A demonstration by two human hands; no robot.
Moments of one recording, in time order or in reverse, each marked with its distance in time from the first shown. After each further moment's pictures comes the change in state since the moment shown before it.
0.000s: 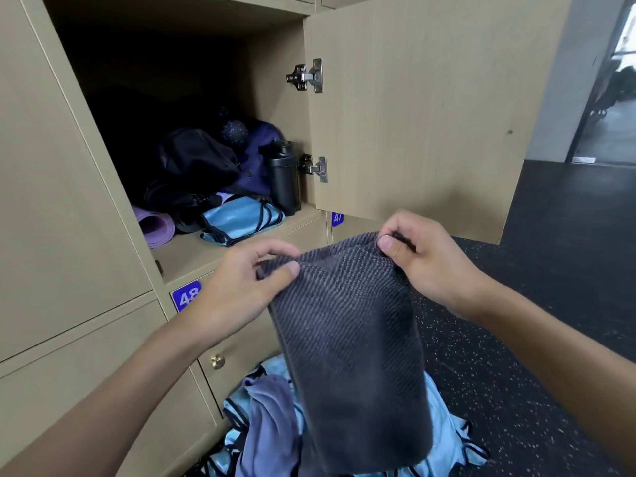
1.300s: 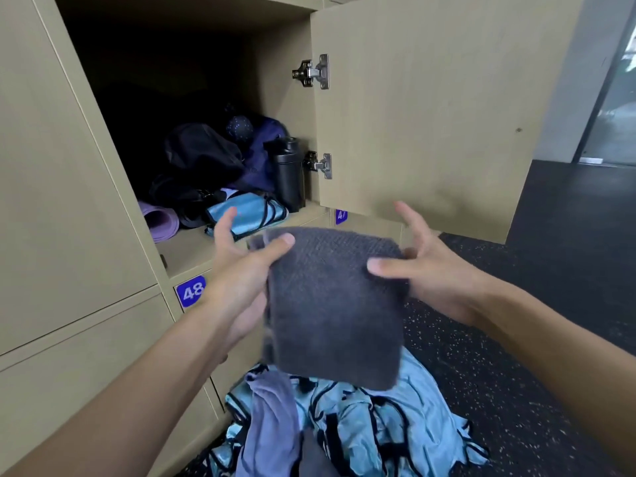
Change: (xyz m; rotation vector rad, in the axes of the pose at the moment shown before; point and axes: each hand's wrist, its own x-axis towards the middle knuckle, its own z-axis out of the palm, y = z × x) left_hand 0.008 0.011 0.016 -0.818 0.347 -0.392; right_hand -0.002 0.004 0.007 0.610 -0.141 0.453
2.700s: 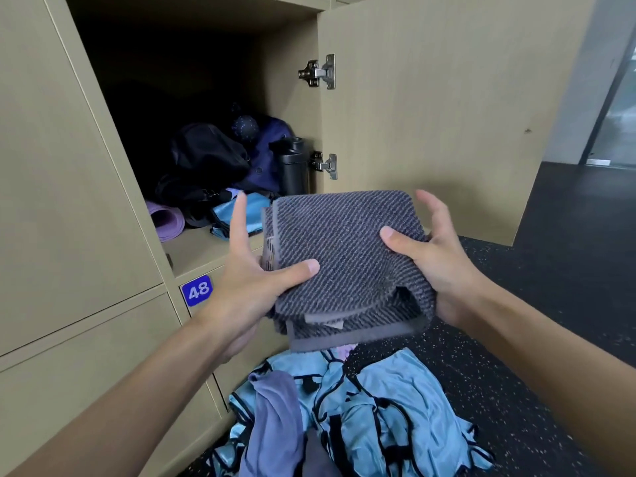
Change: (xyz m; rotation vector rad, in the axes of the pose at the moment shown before) left_hand -0.015 0.000 -0.012 0.256 -0.210 0.072; right_hand 0.004 -0.002 0.012 0.246 0.200 -0.147
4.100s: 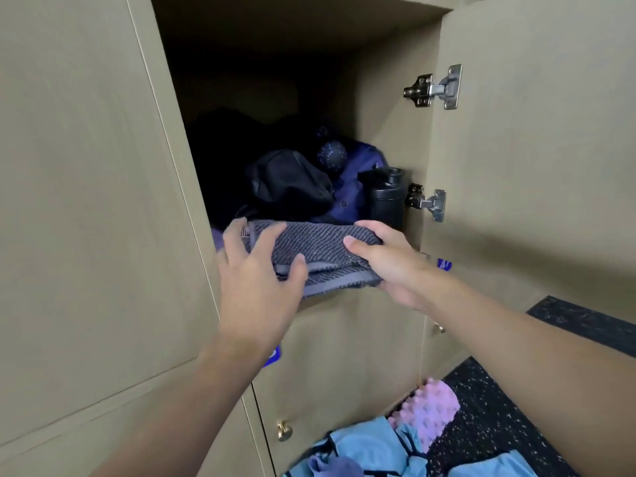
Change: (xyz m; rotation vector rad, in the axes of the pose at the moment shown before) left_hand 0.129 -0.010 -0.110 1.103 0.647 0.444; right_hand 0.218 0.081 0.150 -0.221 -0.239 0.072
